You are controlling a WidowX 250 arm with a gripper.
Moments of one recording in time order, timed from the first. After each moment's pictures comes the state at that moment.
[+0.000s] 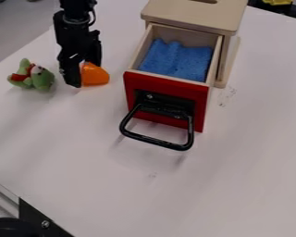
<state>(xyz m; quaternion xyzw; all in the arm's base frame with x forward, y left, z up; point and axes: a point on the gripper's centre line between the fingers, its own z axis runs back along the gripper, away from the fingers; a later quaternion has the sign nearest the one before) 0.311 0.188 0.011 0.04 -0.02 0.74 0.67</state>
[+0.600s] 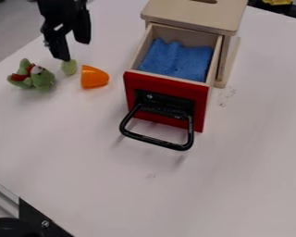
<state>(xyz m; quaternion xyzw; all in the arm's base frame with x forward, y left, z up) 0.304 0.192 0.077 0.01 -0.06 0.75 0.66</state>
